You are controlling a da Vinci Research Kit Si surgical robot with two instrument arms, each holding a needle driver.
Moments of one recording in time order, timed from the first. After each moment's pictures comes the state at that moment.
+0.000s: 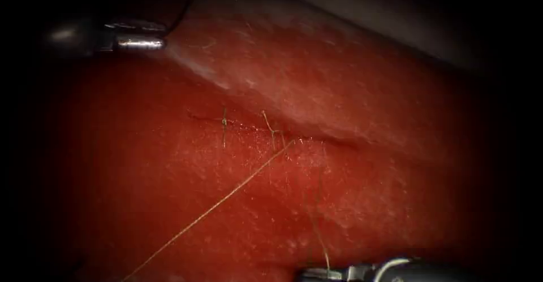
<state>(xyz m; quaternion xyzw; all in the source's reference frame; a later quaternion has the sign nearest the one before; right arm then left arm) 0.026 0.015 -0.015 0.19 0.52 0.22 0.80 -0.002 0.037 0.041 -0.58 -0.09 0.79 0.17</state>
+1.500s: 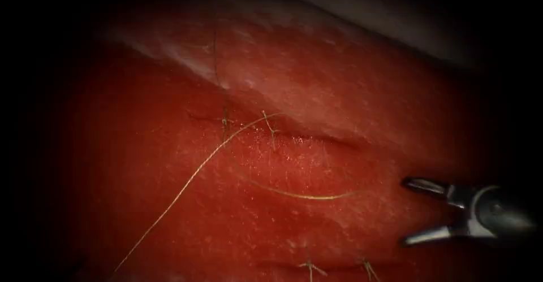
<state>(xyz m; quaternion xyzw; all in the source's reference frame) 0.014 0.024 -0.009 0.06 0.53 0.24 0.81 0.010 0.041 0.041 -0.56 -0.09 0.80 0.21</state>
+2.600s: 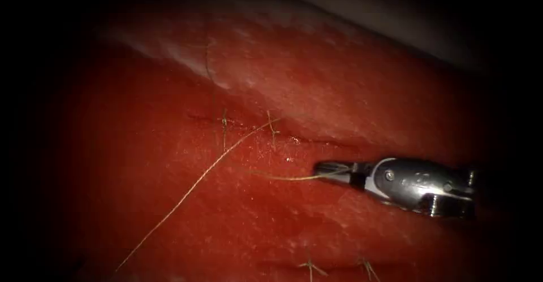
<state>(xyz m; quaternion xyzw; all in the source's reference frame) 0.022 0.024 0.004 0.09 0.53 0.26 0.80 0.009 0.041 0.042 -0.55 -0.08 0.80 0.22</state>
